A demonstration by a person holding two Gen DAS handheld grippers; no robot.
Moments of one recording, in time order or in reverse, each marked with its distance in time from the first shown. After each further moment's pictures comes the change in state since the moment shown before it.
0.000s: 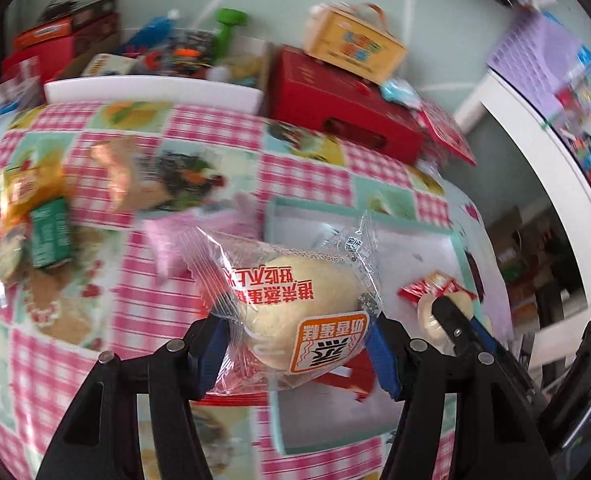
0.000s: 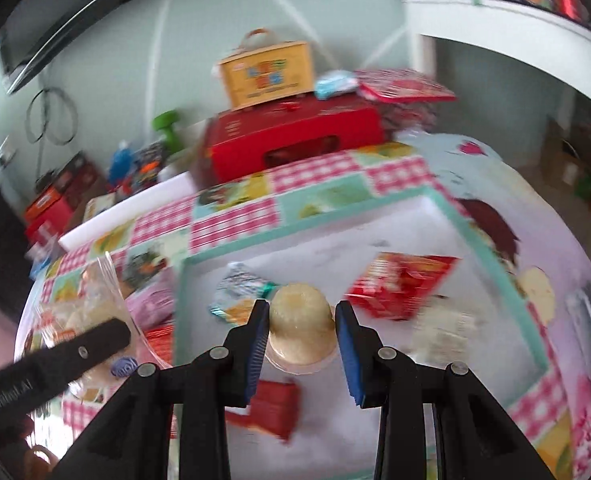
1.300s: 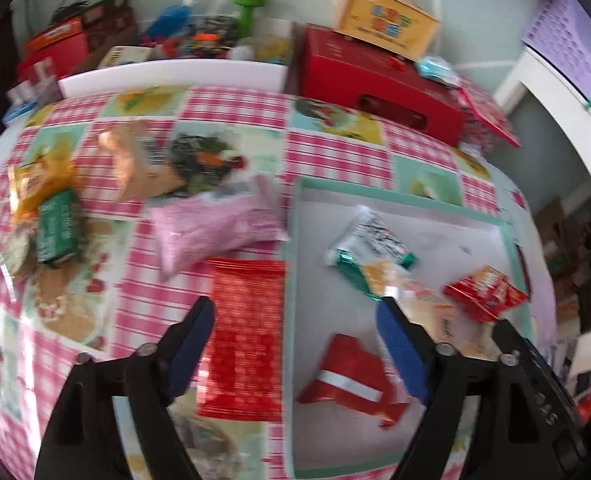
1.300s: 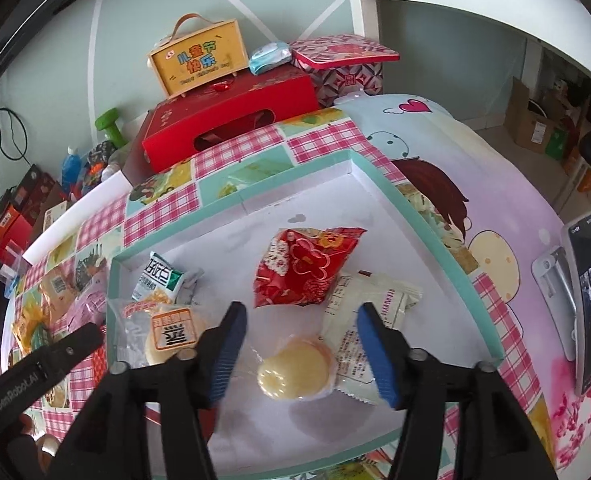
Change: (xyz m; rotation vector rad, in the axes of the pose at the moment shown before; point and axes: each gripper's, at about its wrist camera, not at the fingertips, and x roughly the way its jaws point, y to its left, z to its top) left arm 0.030 0.002 0.001 -0.029 0.032 0.198; right arm 0.017 -0.035 -0.001 0.041 0.097 -0.080
